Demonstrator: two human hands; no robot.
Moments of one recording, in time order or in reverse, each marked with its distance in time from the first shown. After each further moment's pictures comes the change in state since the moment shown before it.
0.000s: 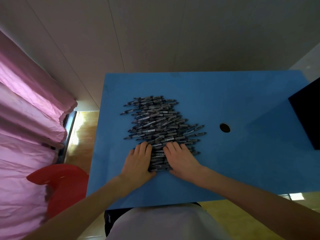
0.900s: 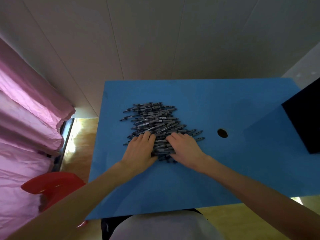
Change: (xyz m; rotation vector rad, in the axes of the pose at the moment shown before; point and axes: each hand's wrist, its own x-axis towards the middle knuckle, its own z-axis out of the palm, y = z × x) left_hand 0.043 -0.004 -0.048 0.055 0.045 0.083; right_hand 0.025 0.039 -0.034 0.214 0.149 0.090
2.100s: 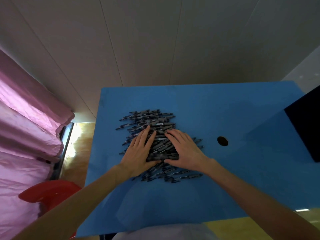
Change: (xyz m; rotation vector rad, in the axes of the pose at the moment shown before) left_hand 0.039 -0.028 0.040 -0.064 0.020 0.062; right_hand 0.016 0.049 0.024 0.180 0.003 -0.002
